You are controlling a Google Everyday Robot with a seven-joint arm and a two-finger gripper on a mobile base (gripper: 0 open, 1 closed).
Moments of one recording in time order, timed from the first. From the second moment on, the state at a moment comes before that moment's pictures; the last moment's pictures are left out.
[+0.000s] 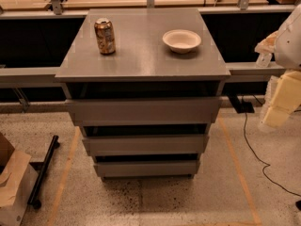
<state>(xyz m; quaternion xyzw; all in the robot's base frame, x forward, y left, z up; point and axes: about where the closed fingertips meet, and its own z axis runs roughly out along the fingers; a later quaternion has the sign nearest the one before) 0.438 -0.217 0.976 -0.60 0.78 -0.03 0.16</state>
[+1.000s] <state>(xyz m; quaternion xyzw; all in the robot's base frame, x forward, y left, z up) 0.446 -0.218 0.940 -0.60 0.78 -0.04 0.19</state>
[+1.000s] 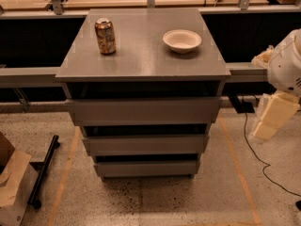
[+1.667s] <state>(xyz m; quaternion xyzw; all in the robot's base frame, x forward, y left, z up) 0.450 -0.213 0.900 -0.59 0.78 -0.02 0.20</state>
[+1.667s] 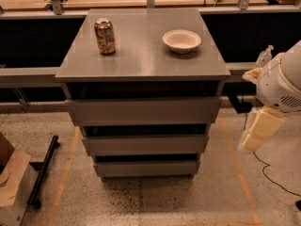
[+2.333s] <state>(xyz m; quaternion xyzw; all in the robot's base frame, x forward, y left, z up) 0.447 -0.186 0.851 -0.60 0.77 0.02 0.19</state>
